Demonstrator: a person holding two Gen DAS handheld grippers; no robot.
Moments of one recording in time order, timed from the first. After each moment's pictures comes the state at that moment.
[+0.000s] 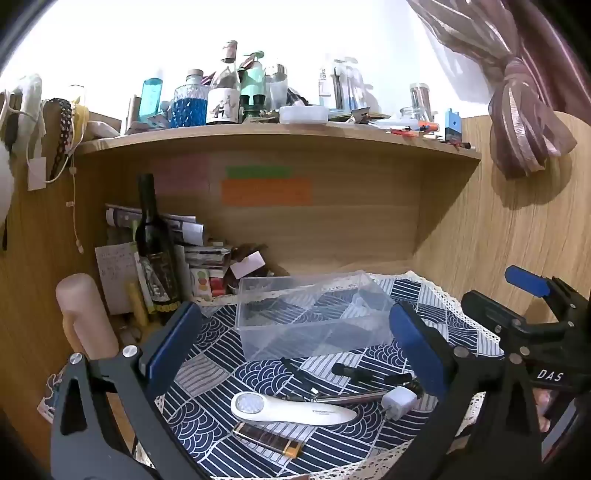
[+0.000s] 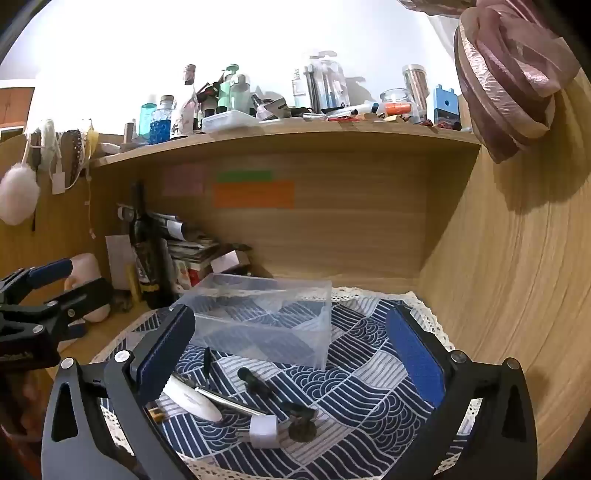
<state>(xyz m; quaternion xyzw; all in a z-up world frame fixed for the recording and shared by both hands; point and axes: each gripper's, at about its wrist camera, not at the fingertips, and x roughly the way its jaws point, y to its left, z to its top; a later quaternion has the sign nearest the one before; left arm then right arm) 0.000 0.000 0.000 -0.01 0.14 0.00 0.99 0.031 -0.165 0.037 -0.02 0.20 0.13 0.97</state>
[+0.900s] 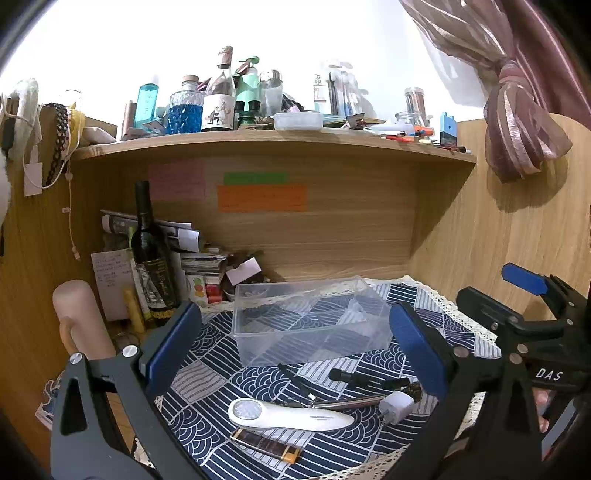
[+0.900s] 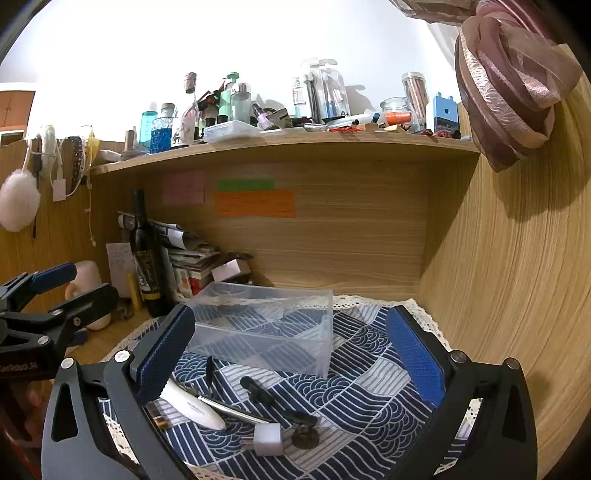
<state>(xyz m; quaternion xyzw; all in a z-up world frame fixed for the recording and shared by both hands) 0.000 -0.003 0.006 -0.01 0.13 0.00 0.99 0.029 -0.162 0.045 -0.02 0.18 0.13 0.97</state>
